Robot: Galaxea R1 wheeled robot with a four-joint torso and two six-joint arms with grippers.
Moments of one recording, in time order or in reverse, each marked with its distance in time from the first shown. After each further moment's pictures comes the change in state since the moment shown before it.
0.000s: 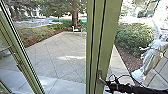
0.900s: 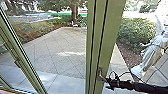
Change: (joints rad) left arm -0.007 -0.013 0.000 0.000 0.005 0.000; right arm 0.056 -0.033 0.049 -0.027 -0.037 -0.029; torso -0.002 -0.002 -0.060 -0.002
